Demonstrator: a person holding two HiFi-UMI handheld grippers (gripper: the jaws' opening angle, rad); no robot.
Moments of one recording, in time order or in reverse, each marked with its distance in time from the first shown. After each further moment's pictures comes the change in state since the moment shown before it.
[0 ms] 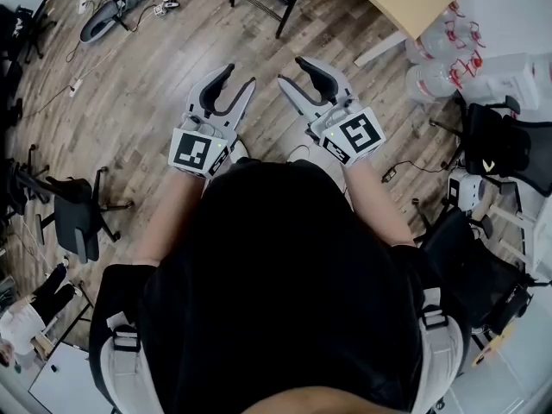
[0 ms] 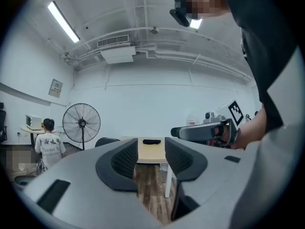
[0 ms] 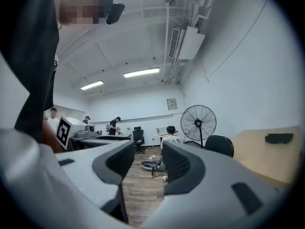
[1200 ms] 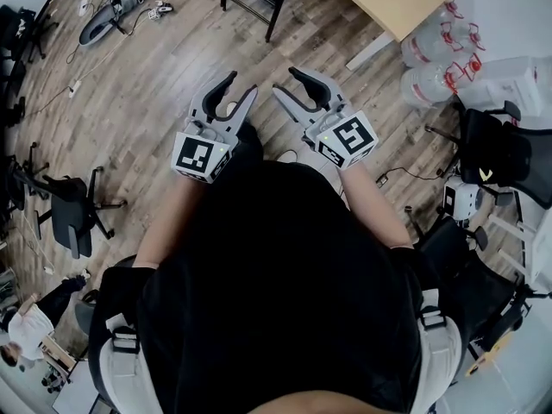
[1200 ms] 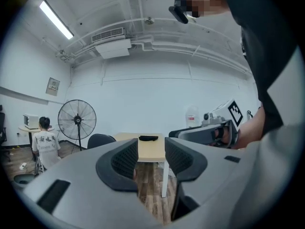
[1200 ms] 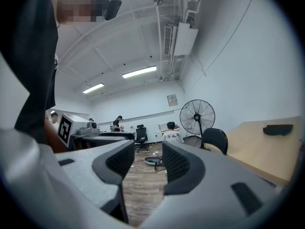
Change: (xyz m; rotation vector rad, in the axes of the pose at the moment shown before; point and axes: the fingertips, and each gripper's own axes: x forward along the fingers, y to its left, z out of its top) left arm 0.094 -0.097 -0.020 0.037 0.055 0.015; right arm -0.092 -0.085 -0.027 0.057 0.020 0.053
